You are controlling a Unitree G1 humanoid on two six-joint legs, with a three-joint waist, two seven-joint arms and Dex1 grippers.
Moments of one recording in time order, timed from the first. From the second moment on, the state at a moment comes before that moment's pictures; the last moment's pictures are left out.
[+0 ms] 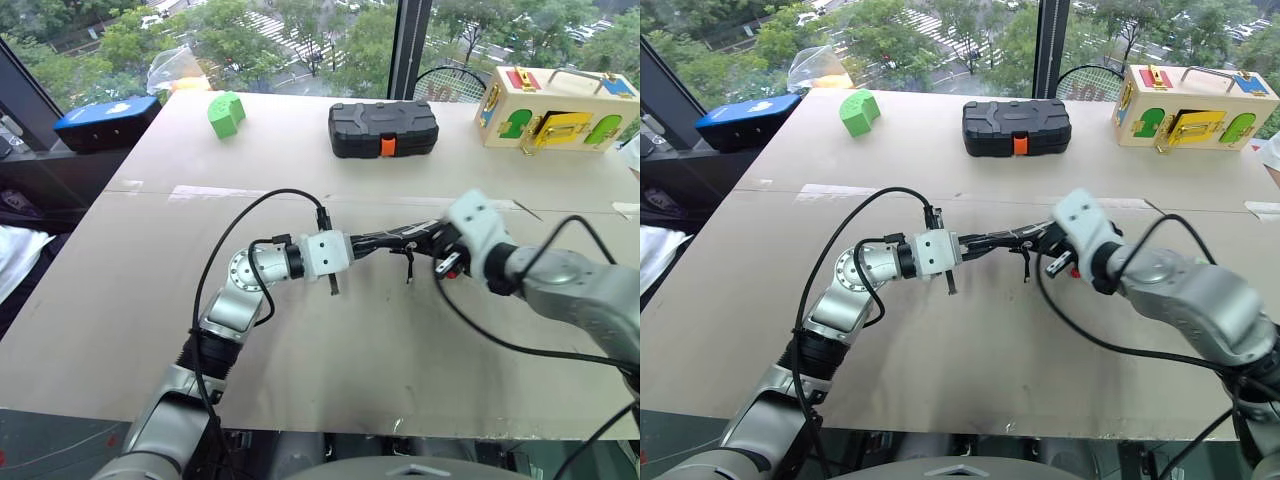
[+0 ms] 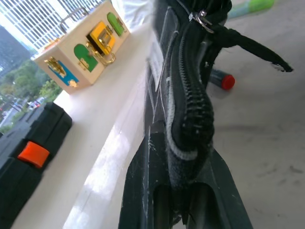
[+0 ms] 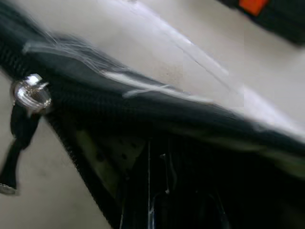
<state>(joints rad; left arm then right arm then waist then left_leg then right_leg) -0.46 0.45 -0.25 0.13 0.00 -0.29 -0.92 -0.56 -0.85 0.42 -0.59 0.65 1.02 0.07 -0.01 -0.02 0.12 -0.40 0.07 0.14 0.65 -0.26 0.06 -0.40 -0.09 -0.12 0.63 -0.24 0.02</state>
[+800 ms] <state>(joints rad) -0.55 0.46 -0.24 0.15 -0.02 -0.23 -0.97 -0.66 -0.90 0.62 -0.43 -0.08 0.60 0.60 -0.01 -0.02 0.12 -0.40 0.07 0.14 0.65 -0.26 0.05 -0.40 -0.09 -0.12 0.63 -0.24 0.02</state>
